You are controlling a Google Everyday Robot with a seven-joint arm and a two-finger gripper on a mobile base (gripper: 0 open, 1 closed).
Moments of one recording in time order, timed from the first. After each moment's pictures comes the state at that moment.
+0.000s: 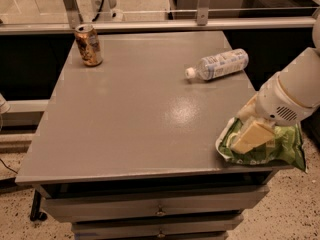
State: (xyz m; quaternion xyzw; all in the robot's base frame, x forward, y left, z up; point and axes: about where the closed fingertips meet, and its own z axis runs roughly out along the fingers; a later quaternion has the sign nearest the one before) arm 0.440 -0.189 0.846 -0.54 0.82 0.10 0.16
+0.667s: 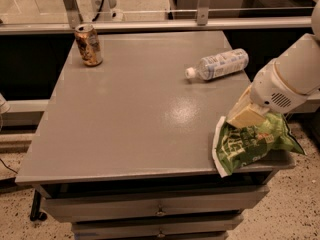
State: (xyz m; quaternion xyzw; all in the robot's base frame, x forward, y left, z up) arm 0.463 -0.178 0.864 -0.54 0.81 0.10 0.19
